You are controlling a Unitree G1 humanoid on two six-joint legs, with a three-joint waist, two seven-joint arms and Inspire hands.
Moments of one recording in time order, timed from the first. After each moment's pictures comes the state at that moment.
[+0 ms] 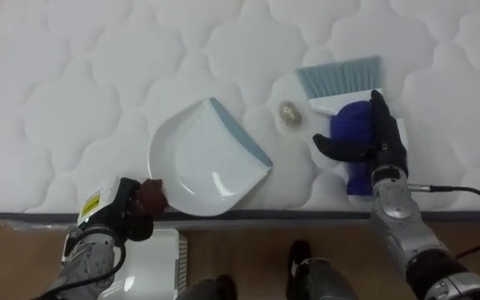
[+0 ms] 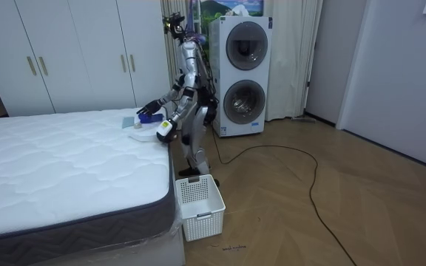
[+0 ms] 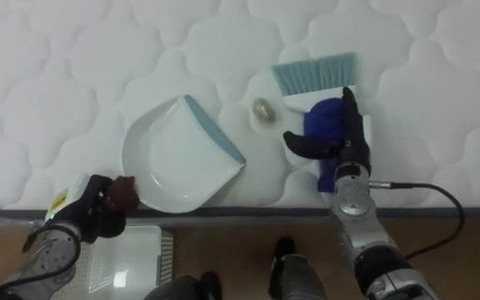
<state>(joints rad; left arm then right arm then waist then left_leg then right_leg) -0.31 0.36 -0.38 1.14 0.38 -0.25 0.38 -0.41 -0.30 0.32 0.97 0.34 -0.36 -0.32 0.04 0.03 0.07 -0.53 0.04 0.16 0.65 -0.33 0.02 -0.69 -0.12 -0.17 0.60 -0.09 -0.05</state>
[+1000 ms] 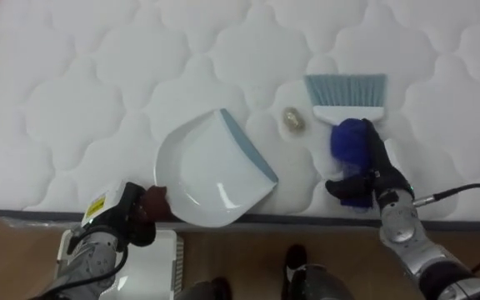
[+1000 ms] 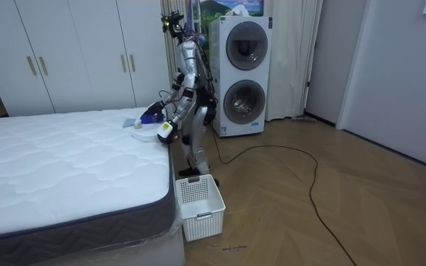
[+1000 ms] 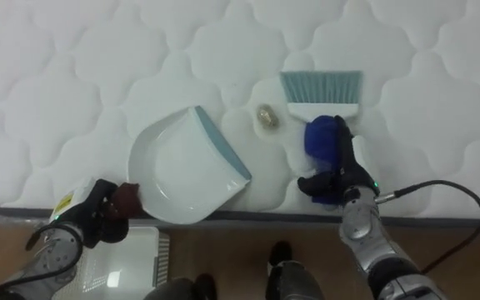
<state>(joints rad) -0.32 0.36 -0.40 1.13 0.38 -0.22 0.33 -0.41 -0.35 0.33 1.18 -0.19 -0.32 -0.45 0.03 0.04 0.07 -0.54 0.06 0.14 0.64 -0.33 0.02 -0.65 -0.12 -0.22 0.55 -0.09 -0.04</state>
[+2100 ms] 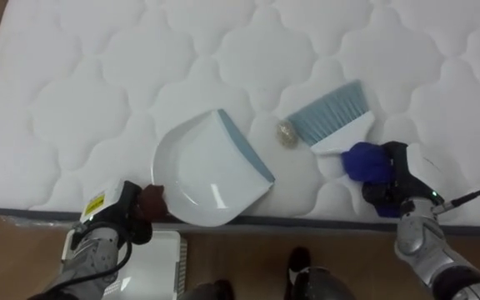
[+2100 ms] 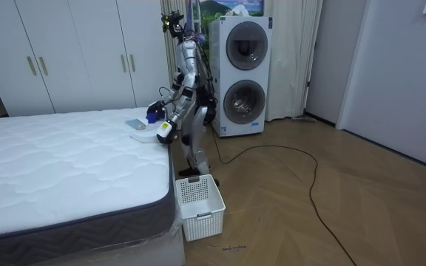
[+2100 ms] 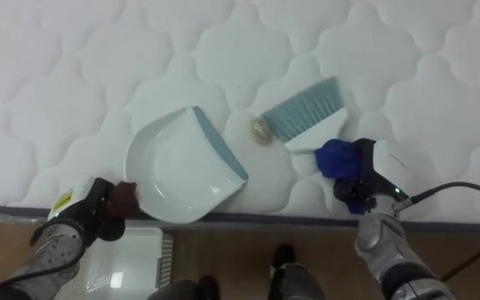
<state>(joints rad) -0.32 0.35 -0.40 1.06 0.41 -0.09 0.33 -0.39 -0.38 0.31 1.21 -0.36 -0.20 -0.60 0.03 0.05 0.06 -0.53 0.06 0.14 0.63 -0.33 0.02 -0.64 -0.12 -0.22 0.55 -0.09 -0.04</state>
